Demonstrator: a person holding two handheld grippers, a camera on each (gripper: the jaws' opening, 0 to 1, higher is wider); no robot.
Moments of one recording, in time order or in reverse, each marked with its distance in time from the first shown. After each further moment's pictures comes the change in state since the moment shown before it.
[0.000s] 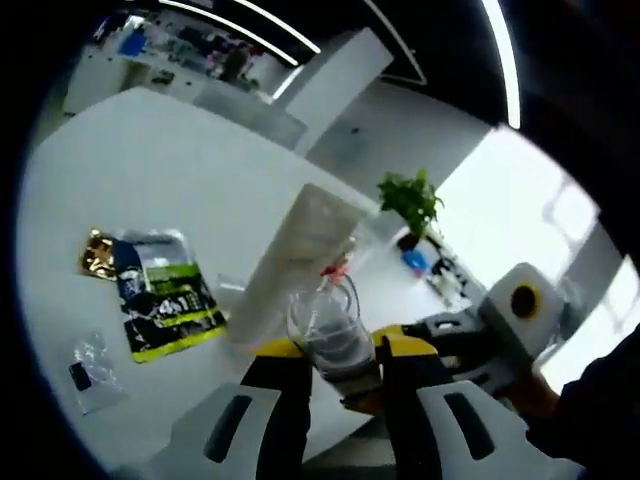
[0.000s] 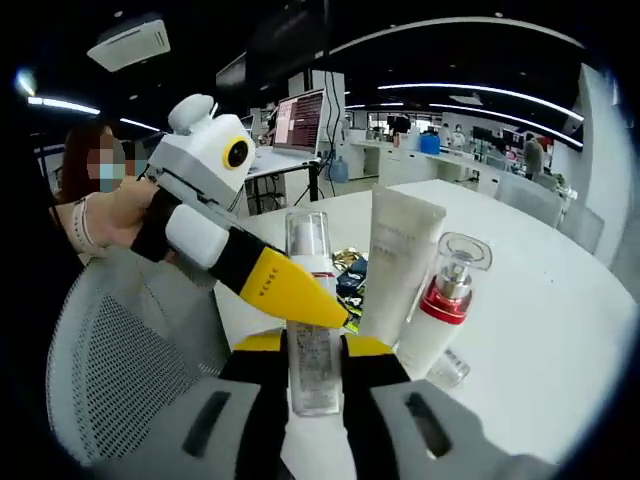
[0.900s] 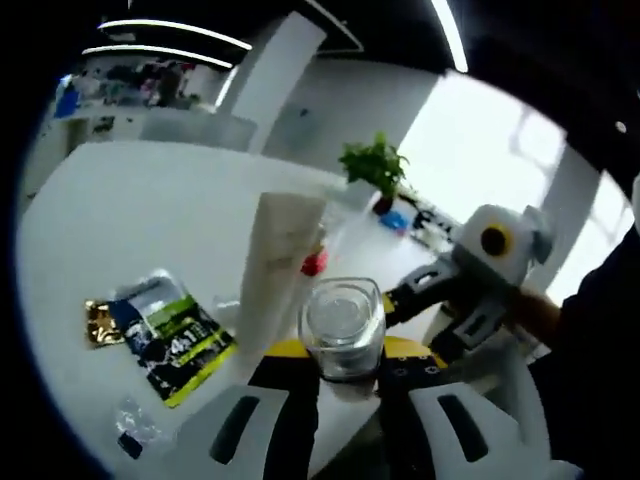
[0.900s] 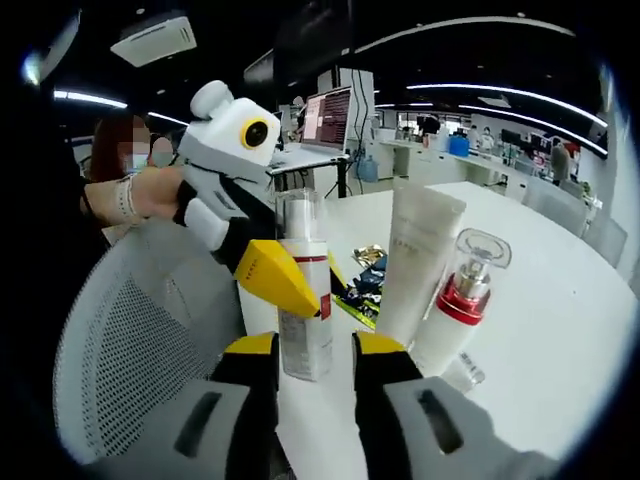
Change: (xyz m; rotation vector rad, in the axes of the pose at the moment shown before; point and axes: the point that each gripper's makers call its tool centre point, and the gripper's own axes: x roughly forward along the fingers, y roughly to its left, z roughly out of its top) left arm -0.016 -0.007 -0.007 0.341 0.142 -0.133; right arm -0.005 0.012 -0.006 -0.035 -0.003 0.184
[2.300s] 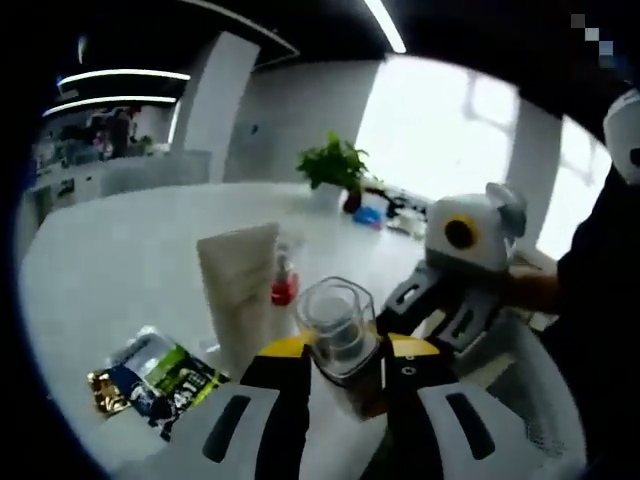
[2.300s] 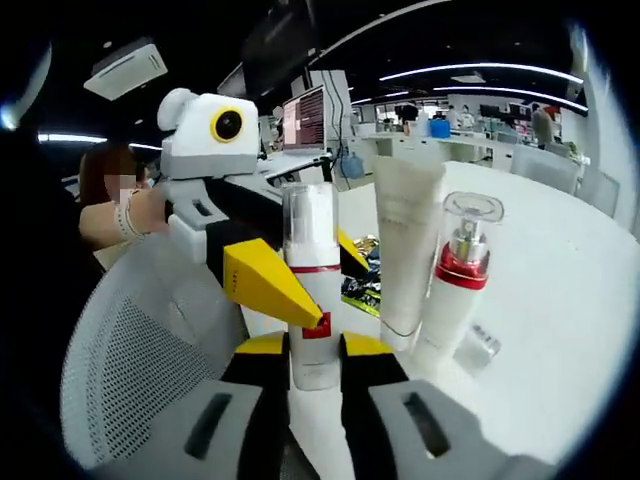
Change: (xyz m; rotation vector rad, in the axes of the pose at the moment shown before) left arm 0.021 -0.006 0.013 0.184 -0.039 -0.037; right arm 0.006 -0.005 -0.010 0.146 -0.002 -0.088
